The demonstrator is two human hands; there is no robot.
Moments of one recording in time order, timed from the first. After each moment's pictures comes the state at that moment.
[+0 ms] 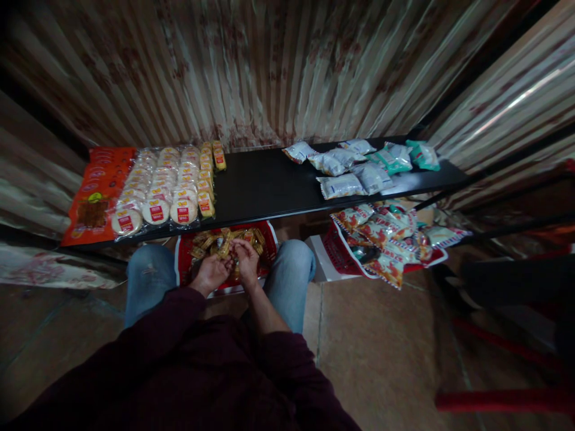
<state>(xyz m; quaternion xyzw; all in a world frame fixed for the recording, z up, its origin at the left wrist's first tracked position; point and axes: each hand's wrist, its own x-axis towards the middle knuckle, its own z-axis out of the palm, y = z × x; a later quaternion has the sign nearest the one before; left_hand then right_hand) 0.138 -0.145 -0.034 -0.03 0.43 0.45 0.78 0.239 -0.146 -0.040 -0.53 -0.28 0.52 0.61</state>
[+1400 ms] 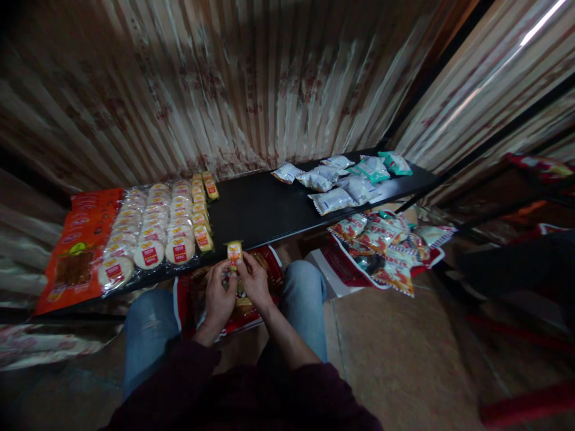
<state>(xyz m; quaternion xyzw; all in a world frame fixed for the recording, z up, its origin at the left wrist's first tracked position) 0.151 -0.130 0.017 0.55 0.55 0.48 0.39 0.252 -0.118 0.013 -0.56 -0.42 0.43 0.57</state>
